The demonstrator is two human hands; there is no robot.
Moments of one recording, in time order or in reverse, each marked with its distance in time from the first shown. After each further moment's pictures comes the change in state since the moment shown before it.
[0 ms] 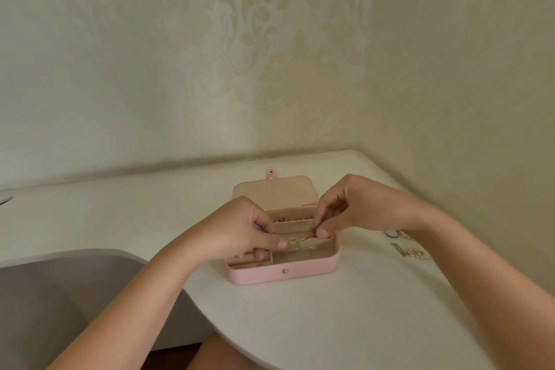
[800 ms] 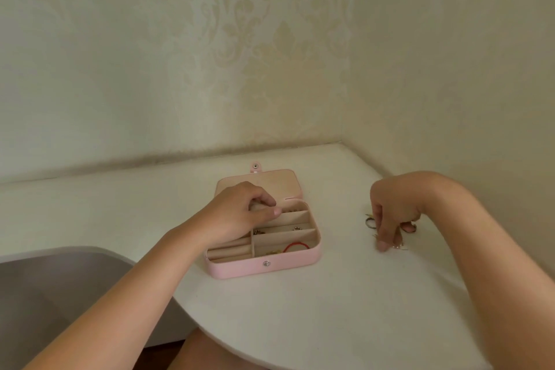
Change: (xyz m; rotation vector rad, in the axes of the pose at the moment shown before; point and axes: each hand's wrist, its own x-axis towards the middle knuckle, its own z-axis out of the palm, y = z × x) left_hand 0.041 -0.011 0.011 0.257 0.218 0.190; right_hand -0.029 0.018 -0.044 -0.606 -0.279 0.711
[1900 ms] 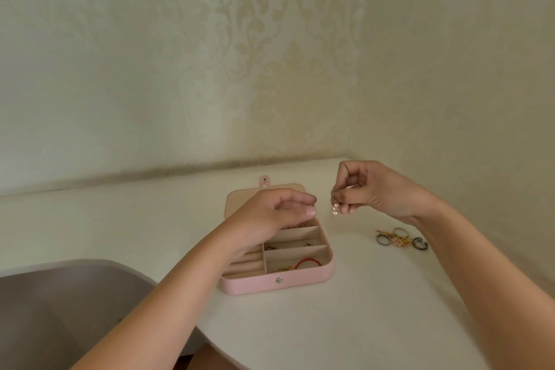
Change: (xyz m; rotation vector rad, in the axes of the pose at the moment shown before) left_hand 0.001 0.031 0.003 -0.708 -0.080 -0.026; right_hand 0.015 -0.028 -0.001 0.978 0.456 -0.681
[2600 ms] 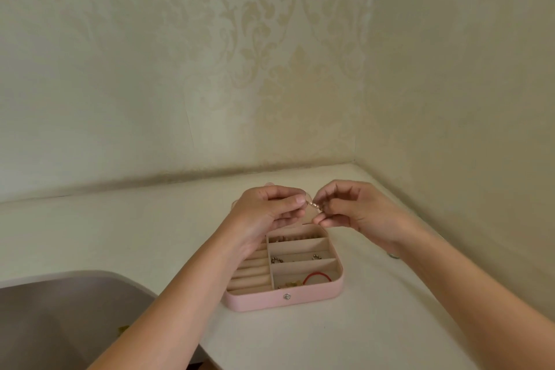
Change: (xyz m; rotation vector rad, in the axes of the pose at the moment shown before) left_hand 0.016 -0.002 -0.013 -0.405 0.181 -0.079; right_hand 0.010 0.009 0.036 0.316 0.059 0.045
